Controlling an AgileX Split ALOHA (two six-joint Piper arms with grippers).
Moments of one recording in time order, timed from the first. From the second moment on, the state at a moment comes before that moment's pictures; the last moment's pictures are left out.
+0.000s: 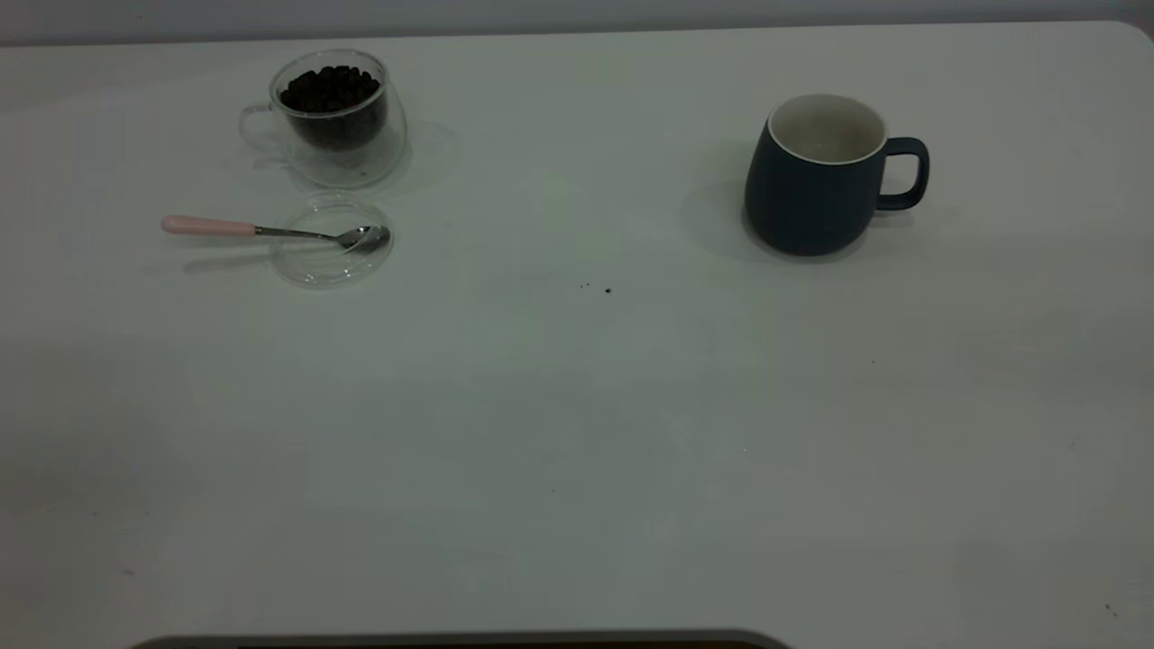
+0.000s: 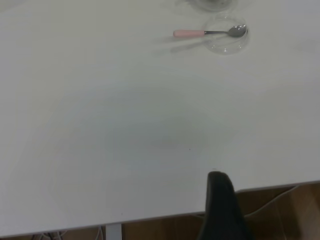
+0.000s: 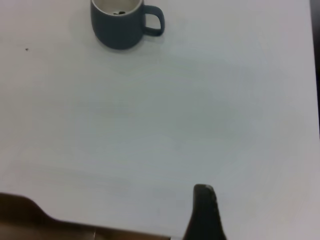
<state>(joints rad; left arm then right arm) -0.04 -0.02 -0.49 -0.04 1.15 0.08 0.02 0.37 -0.55 0.06 1.00 -0.17</state>
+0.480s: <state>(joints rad) -0.04 -0.02 -0.49 -0.04 1.15 0.08 0.02 1.12 -0.78 0.21 0.67 -0.54</state>
